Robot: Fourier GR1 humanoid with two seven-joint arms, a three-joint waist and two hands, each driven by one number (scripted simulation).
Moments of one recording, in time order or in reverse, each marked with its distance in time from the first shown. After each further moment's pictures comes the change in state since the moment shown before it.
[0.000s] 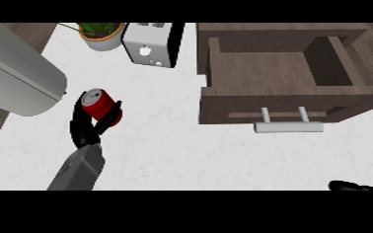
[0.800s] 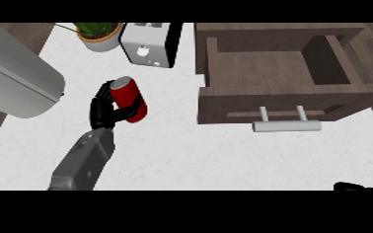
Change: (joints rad) left arm -0.178 0.004 -0.080 0.173 -0.083 -0.261 -0.050; right arm -0.003 -0.010 -0.019 -0.015 -0.004 0.009 0.001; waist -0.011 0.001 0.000
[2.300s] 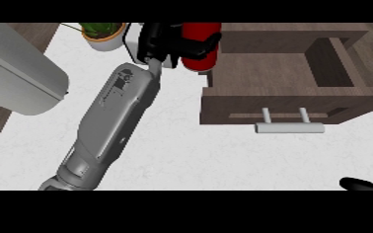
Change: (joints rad) left arm -0.322 -0.107 -0.304 -0.650 -0.131 0.130 0.778; right arm -0.038 -0.018 -0.018 -0.034 0.032 -0.029 0.061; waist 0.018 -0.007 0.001
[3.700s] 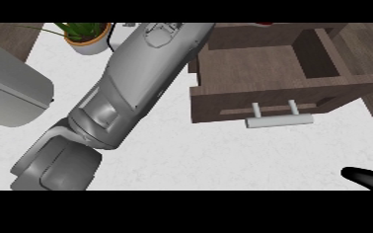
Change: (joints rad) left arm -0.596 -0.008 -0.117 0.509 0.150 0.175 0.099; right arm -0.083 -0.035 -0.007 0.033 -0.025 0.000 0.020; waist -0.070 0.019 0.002
